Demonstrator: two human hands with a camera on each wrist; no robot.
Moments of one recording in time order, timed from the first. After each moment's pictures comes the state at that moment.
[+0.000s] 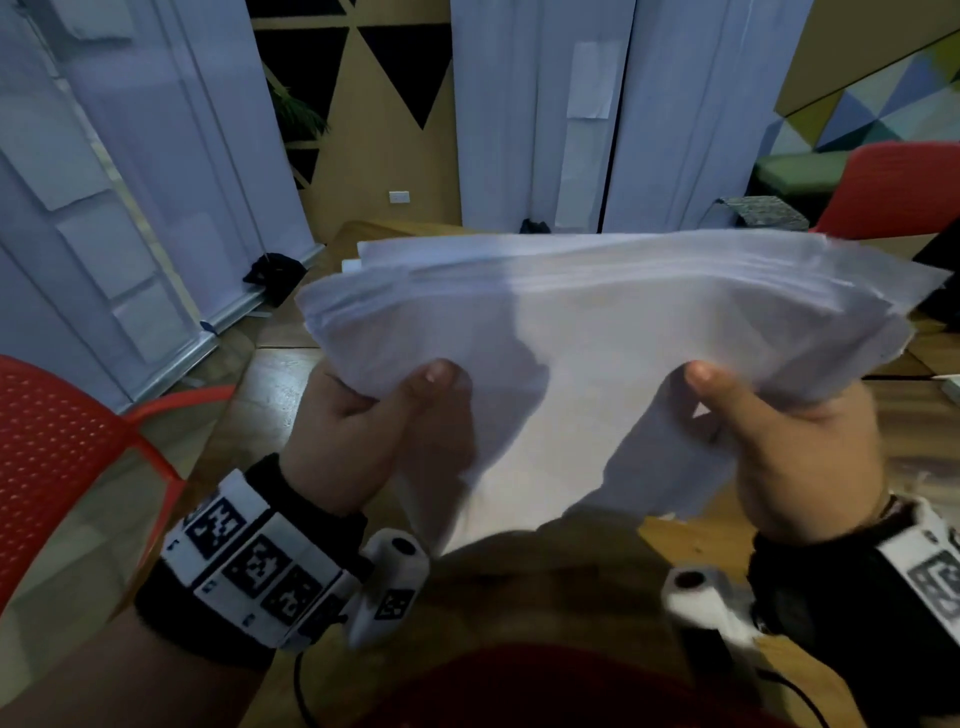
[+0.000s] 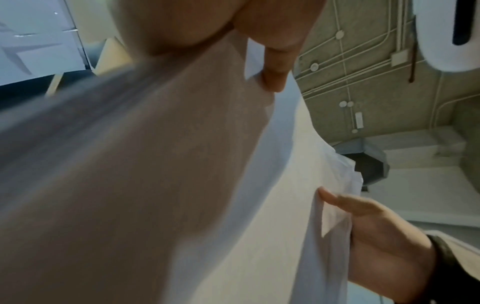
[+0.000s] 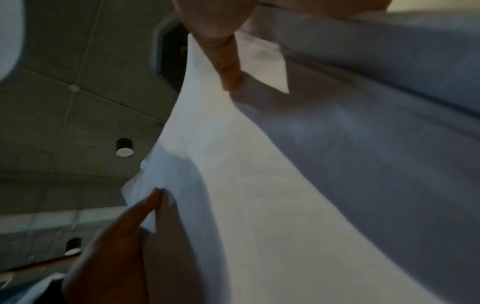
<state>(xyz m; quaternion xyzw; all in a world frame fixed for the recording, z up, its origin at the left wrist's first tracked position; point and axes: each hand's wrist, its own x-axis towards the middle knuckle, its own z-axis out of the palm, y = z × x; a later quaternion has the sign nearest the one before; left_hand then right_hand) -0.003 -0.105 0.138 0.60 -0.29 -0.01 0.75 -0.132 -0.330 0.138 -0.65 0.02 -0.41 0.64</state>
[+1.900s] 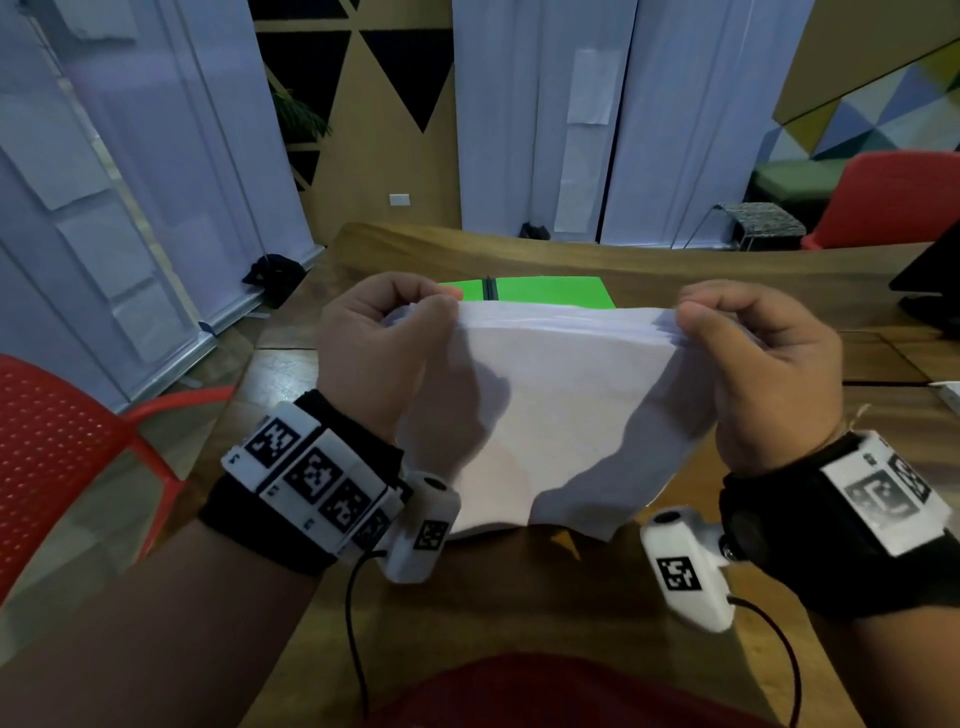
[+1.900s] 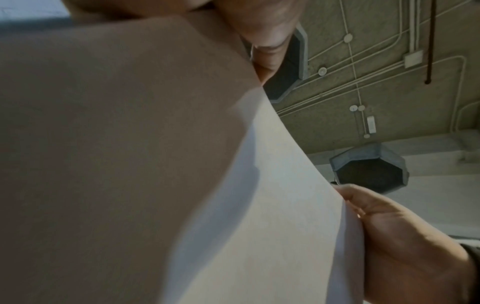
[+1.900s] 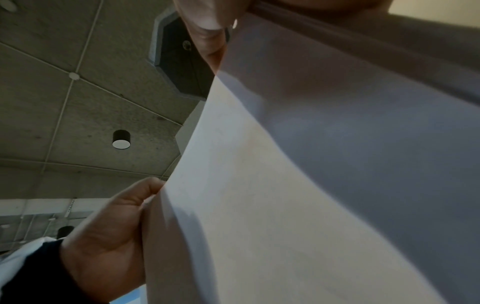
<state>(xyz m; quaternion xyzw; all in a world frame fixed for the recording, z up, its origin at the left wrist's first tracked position) 0.018 -0.139 0.165 0.64 -0.18 0.07 0.74 -0.094 -0.334 0.158 -0.65 0.04 -0.47 0.60</state>
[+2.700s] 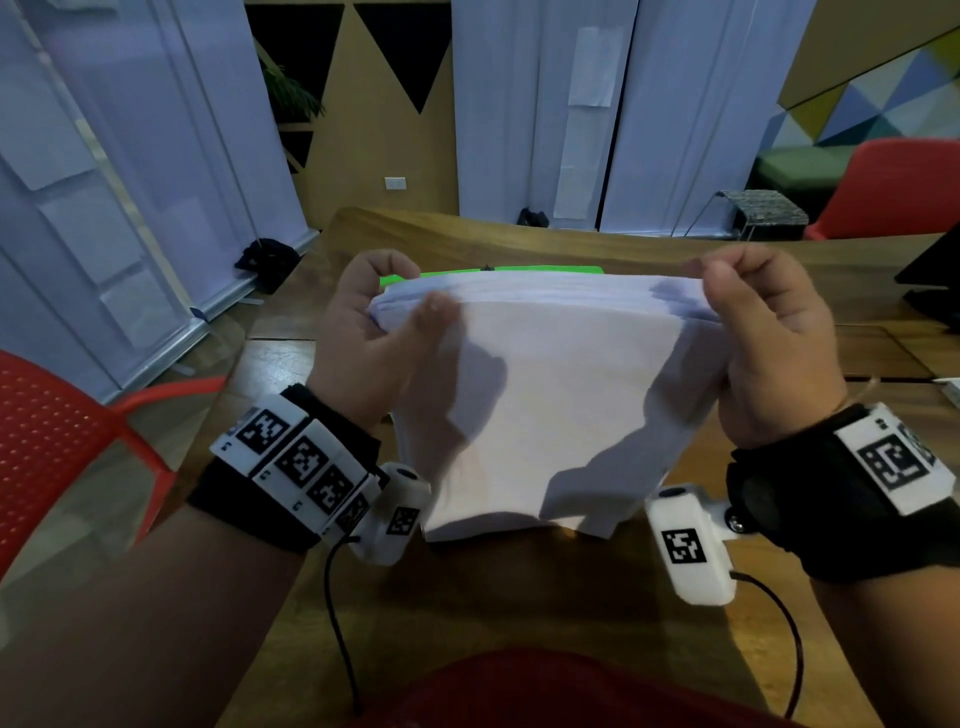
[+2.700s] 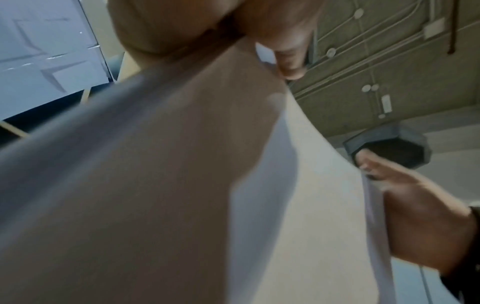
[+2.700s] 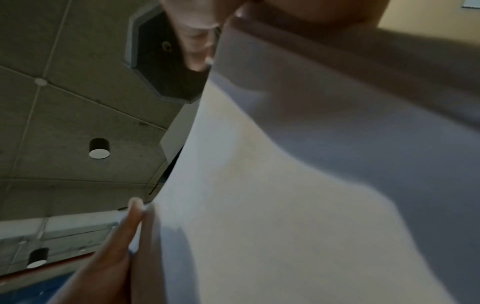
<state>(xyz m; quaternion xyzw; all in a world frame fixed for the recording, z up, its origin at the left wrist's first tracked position) 0.046 -0.132 0.150 0.64 -0.28 0.04 0.72 -0.072 -0.354 0.158 -0.64 0.01 -0.40 0.66</state>
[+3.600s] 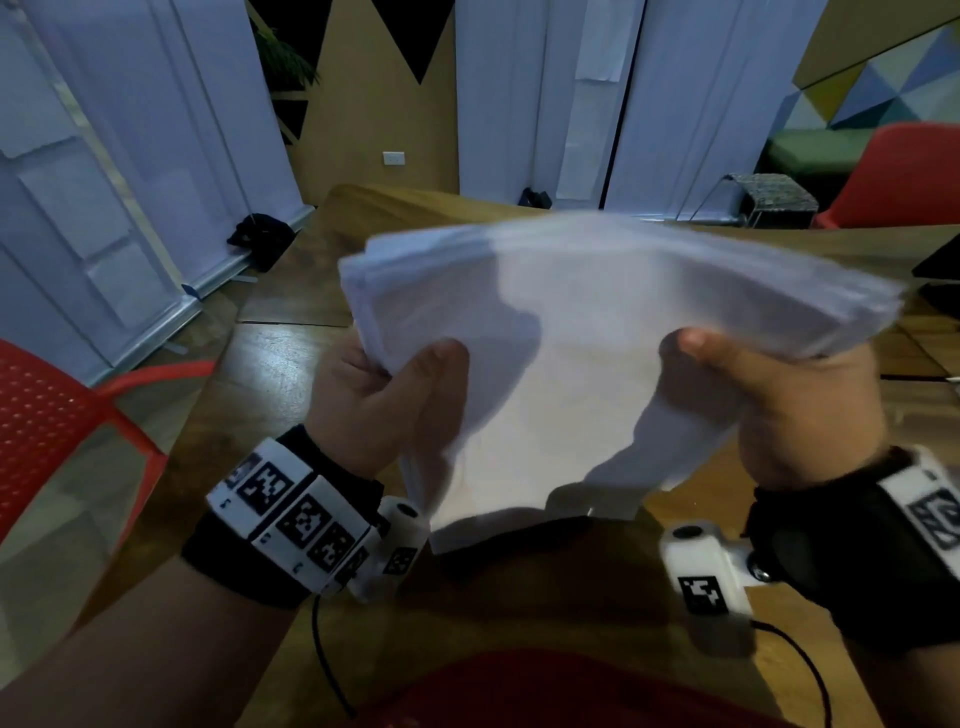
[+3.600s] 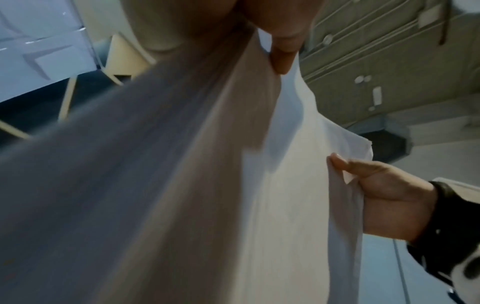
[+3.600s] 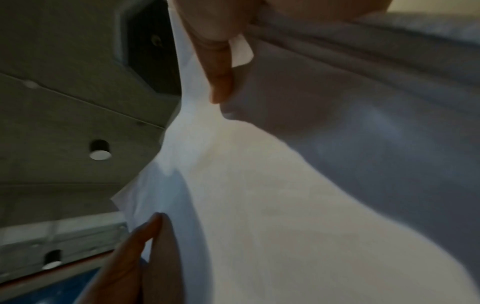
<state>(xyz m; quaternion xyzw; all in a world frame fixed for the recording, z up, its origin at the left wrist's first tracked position) 0.033 -0.127 0.121 0.63 -0.26 0.04 0.73 -0.085 -0.343 0.152 -0.61 0.04 -0.37 0.70</state>
